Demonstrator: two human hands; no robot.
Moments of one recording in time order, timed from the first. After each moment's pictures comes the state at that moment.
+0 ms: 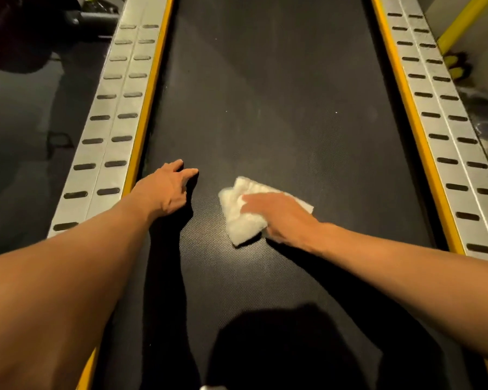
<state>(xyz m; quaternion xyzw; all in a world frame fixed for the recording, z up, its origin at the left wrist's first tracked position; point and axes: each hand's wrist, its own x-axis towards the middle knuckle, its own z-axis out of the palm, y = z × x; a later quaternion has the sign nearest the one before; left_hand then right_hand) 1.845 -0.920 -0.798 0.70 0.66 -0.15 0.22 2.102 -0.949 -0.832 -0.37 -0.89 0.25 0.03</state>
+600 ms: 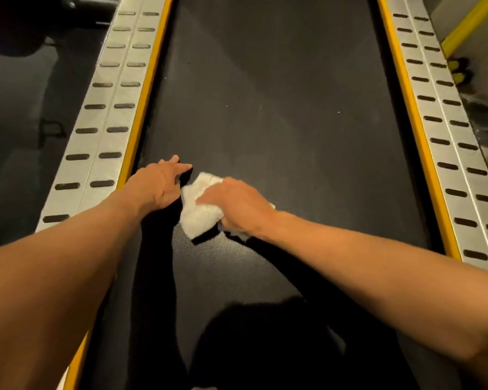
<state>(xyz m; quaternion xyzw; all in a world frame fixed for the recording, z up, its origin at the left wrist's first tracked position) 1.841 -0.921 -0.807 0.67 0.69 -0.13 0.22 2.032 -0.932 -0.829 -0.39 -0.88 0.26 0.05</state>
